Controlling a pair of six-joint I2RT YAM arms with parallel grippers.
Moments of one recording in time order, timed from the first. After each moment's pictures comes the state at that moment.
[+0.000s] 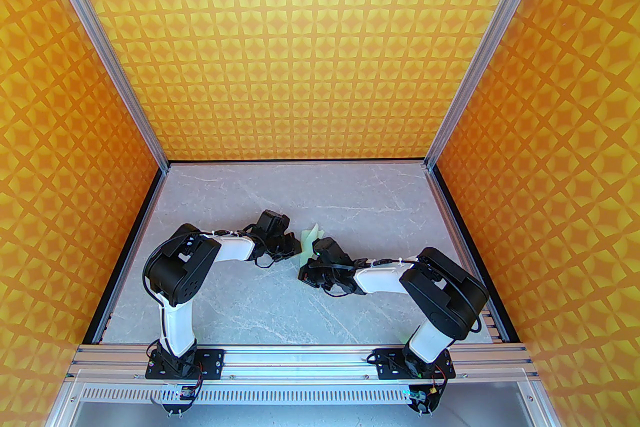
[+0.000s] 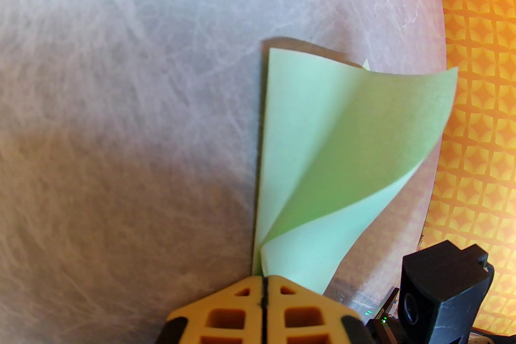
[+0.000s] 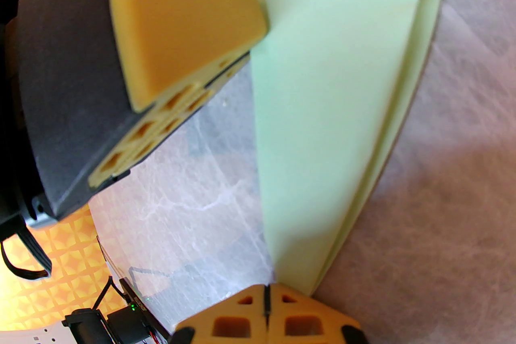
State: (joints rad) left arm -0.58 1.95 0.98 0.10 0.50 -0.86; right arm 0.75 1.68 0.63 0.20 -0.32 1.05
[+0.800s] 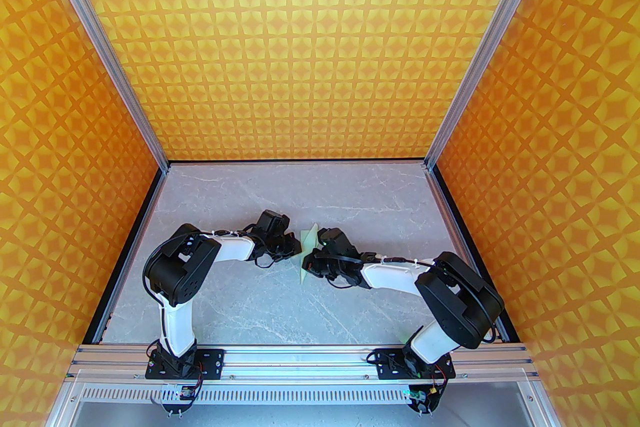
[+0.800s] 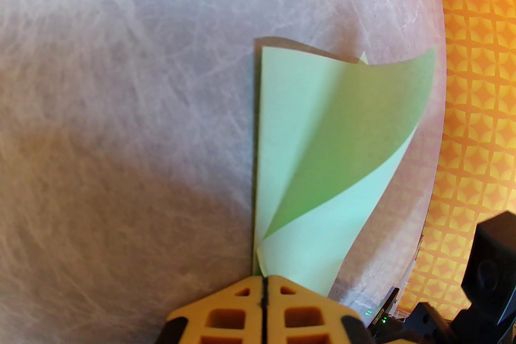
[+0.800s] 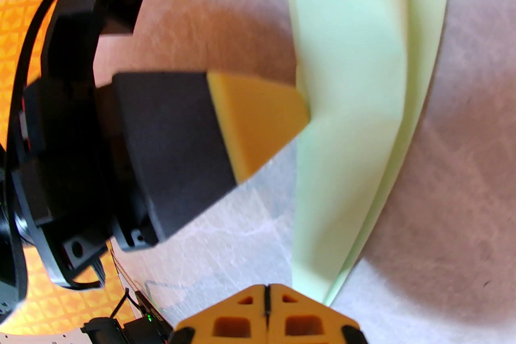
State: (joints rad) left arm -0.58 1.95 0.98 0.10 0.50 -0.86; right arm 0.67 1.61 0.68 0.12 -0.33 1.00
